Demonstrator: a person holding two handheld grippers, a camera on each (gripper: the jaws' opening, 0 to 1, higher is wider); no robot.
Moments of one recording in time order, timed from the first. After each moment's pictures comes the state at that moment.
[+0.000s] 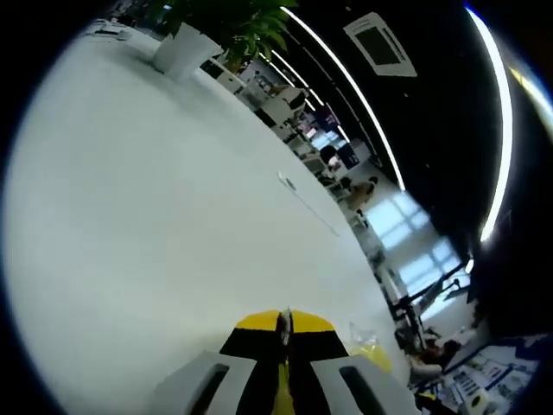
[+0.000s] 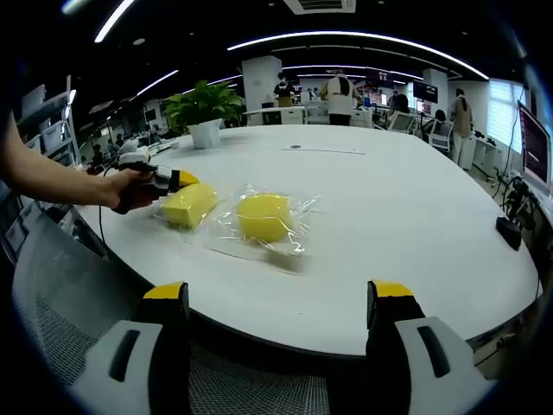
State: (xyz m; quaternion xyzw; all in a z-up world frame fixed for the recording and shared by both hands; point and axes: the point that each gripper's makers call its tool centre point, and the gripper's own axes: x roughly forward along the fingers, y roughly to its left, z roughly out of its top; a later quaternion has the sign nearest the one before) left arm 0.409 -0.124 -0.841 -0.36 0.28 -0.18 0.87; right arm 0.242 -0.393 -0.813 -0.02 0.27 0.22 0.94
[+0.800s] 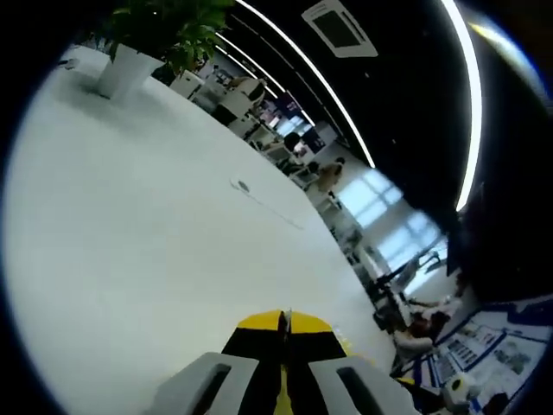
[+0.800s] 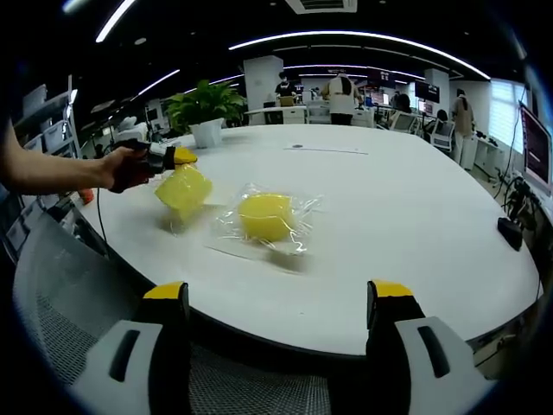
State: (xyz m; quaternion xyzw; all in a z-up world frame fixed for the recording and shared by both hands) left arm 0.408 -0.137 -0.775 -0.34 0.27 -0.26 0.86; right arm 0.241 -0.392 -0.813 -0.02 0.27 0.22 0.94
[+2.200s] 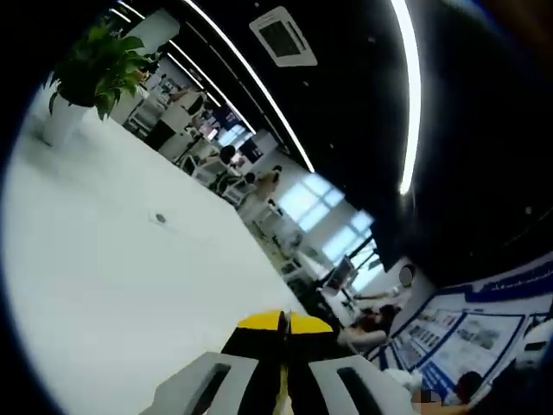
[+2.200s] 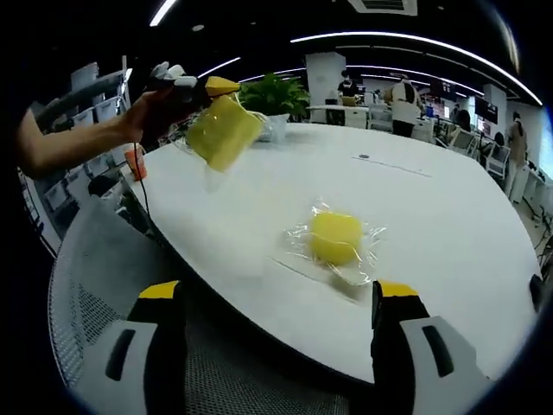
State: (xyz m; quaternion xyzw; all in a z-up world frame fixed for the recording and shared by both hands) left arm 0.344 -0.173 -0.632 -0.35 0.18 -0.39 0.83; right arm 0.228 -0.326 -0.774 -0.06 0.26 0.38 0.88
